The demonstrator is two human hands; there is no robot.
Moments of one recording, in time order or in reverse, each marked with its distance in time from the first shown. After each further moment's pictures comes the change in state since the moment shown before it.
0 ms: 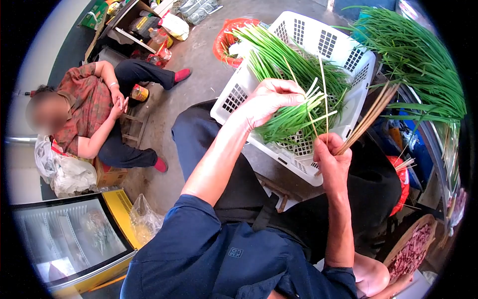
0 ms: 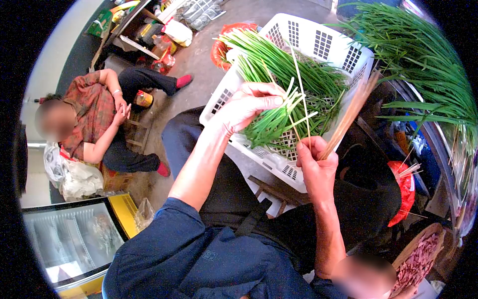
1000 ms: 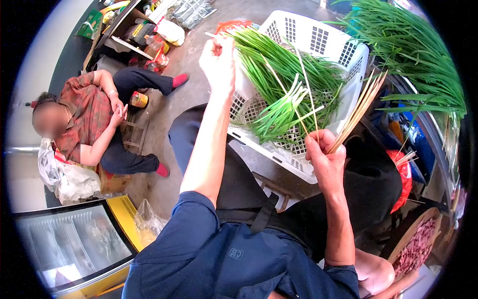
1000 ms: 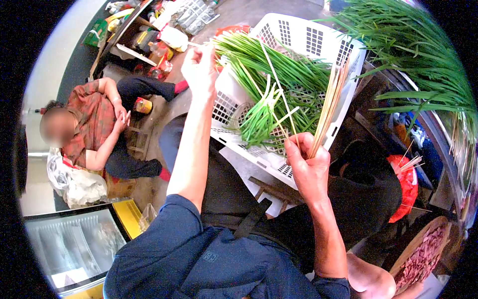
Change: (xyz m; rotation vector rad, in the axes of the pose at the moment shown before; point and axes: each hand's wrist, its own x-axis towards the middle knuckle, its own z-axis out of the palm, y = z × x) left_hand 0.046 0.030 -0.071 0.605 0.946 0.711; right_hand -0.004 -0.010 0.004 -0.057 -0.008 -0.071
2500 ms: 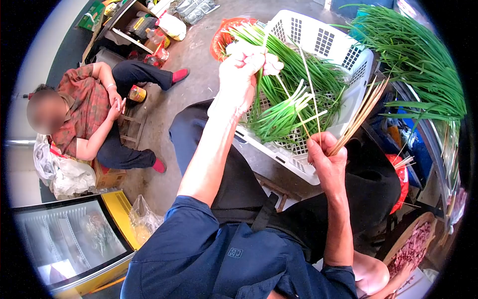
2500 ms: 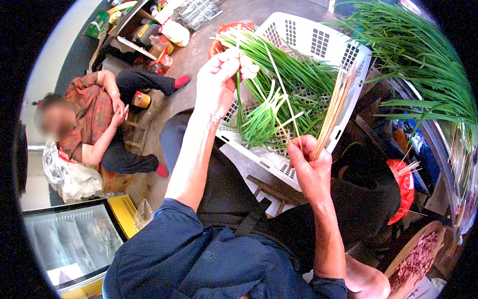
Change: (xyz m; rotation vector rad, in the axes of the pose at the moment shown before) left_hand -0.044 0.046 -0.010 -0.829 -0.489 -0.370; right_hand 0.000 -0.002 0.000 -0.012 -0.071 0.037
